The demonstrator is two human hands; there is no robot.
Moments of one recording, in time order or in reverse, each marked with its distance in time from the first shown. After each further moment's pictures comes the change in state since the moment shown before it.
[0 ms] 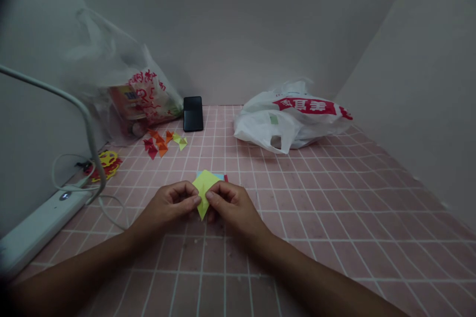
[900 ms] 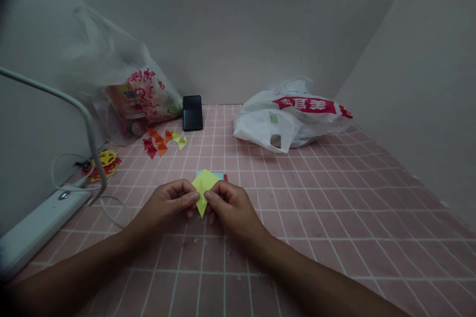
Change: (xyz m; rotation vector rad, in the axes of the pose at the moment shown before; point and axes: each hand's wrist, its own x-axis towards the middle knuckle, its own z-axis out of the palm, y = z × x) left_hand 0.000 -0.001 0.001 -0.138 0.008 -0.043; right_hand -0.004 -0.006 0.006 -0.103 0.059 0.046
